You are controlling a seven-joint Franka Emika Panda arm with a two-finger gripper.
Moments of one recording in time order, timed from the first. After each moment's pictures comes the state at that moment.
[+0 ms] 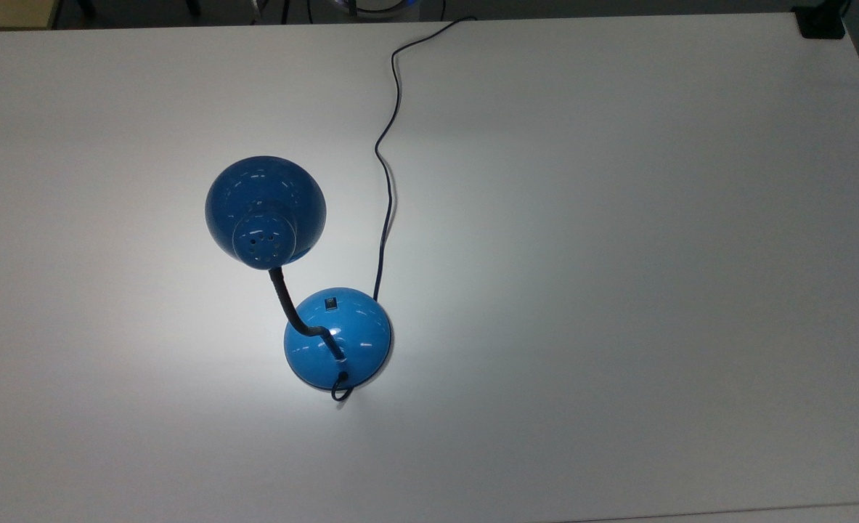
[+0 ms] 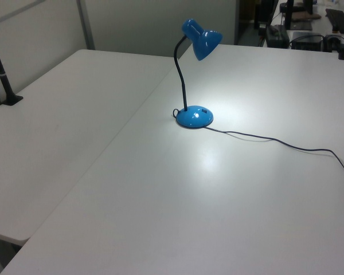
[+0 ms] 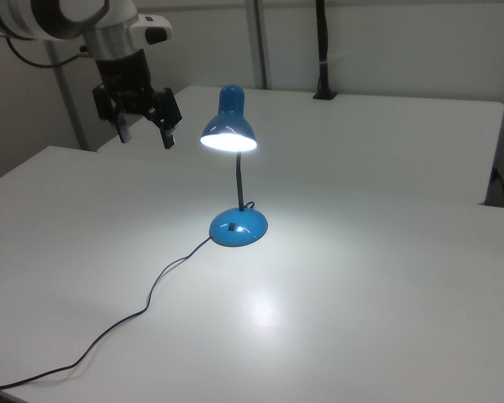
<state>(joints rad) 0.07 -0.03 -0.09 -1.59 0.00 1.63 -0.11</state>
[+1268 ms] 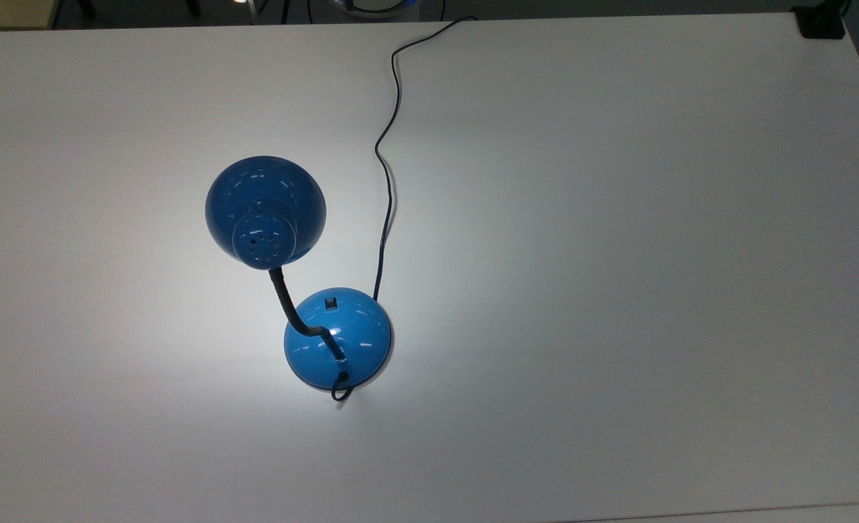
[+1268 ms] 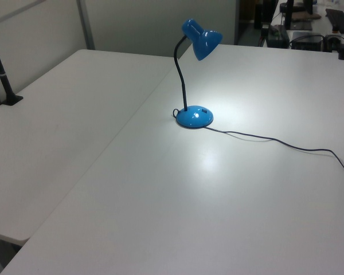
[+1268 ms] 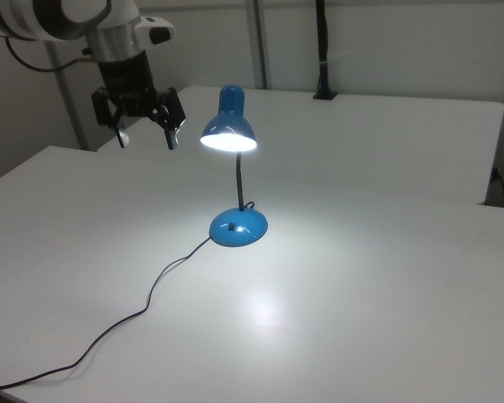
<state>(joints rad) 0.05 -0.03 -0.08 -1.59 0.00 1.62 -0.28</state>
